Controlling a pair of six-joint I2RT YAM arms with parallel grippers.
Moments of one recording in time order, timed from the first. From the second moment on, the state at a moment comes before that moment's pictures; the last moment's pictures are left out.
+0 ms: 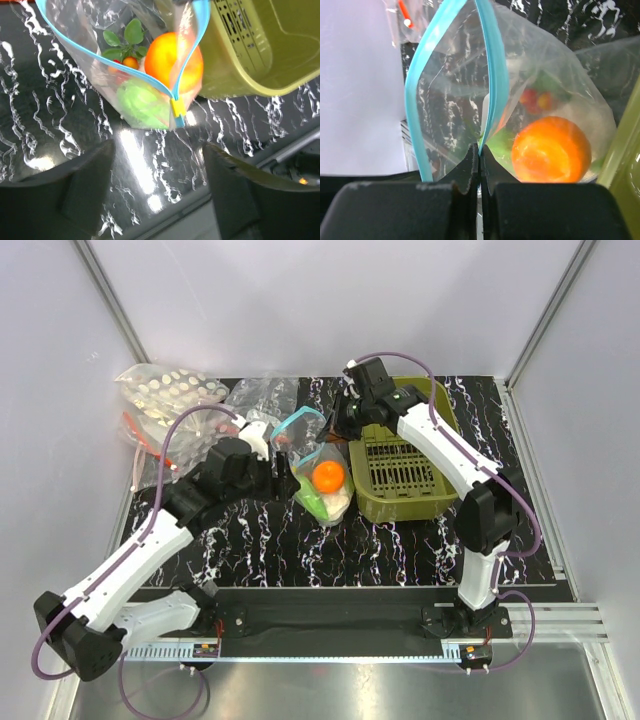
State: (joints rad) left arm -0.63 1.03 1.05 -0.60 0.03 -0.43; right arm 0.56 1.90 1.84 -0.74 -0.38 0.74
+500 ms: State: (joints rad) left arm -0.63 0.96 0.83 -0.23 0.04 -0.37; right arm 0.56 1.90 1.86 -0.73 -0.39 0.77
